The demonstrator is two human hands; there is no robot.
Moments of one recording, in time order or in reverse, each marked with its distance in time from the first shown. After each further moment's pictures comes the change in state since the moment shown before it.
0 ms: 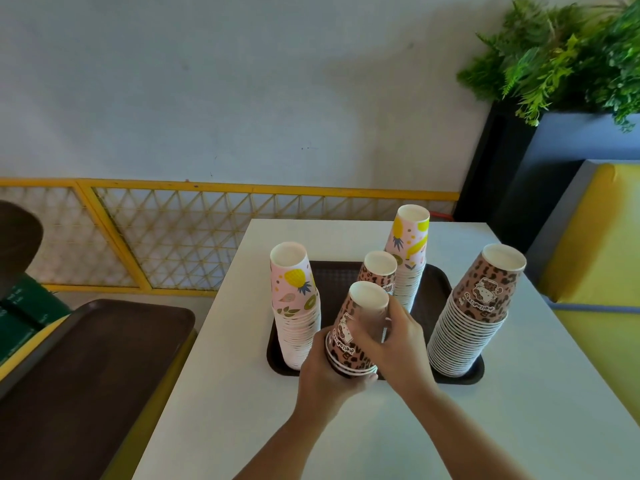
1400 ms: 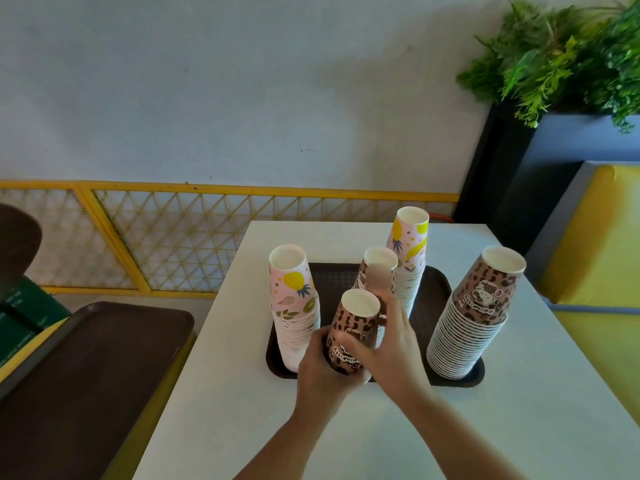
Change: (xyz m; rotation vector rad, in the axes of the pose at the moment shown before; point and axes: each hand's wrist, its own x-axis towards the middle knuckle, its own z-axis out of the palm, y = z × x) left_hand 0.003 0.010 0.000 -0.002 0.053 0.001; right_hand -0.001 -0.002 0.005 0.031 -0.019 -0.116
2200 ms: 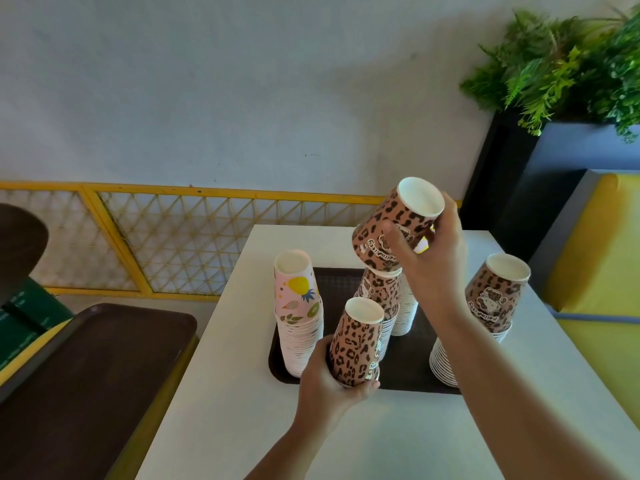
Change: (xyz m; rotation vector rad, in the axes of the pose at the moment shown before) left_hand -0.006 0.000 -0.007 0.057 -0.066 0.051; right_hand 0.084 -0.062 -0.049 0.066 0.340 -0.195
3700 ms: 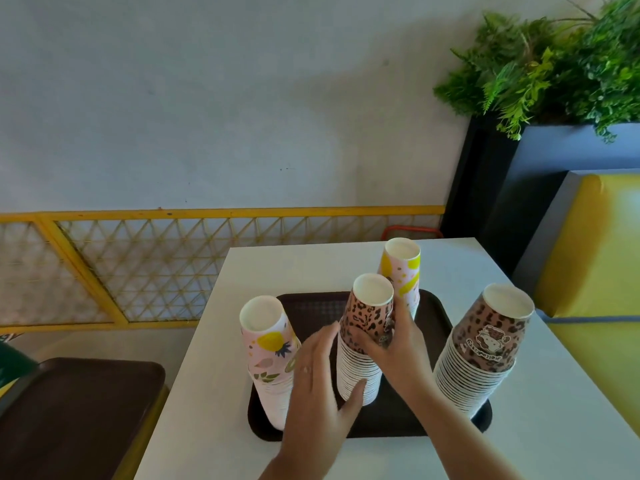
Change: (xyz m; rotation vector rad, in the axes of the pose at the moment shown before) left_hand 0.054 0.028 0.002 0.383 0.204 0.549; right_hand -0.041 0.091 0.021 -0.026 -0.316 0.364
